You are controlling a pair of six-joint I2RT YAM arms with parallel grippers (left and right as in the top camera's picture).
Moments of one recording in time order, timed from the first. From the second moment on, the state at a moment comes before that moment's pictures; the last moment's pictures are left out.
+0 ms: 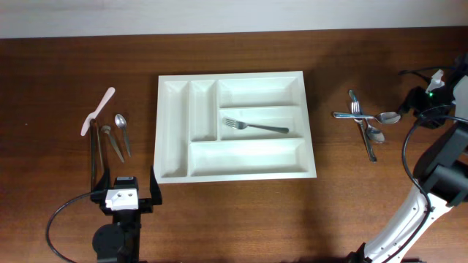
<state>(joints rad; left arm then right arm) 0.06 0.01 0.03 -0.12 -0.01 0.11 -0.56 2.32 2.01 -1.17 -0.19 0.02</state>
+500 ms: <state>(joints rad) 0.06 0.01 0.03 -0.12 -0.01 0.11 -0.55 2.38 2.01 -1.09 -0.44 -0.02</state>
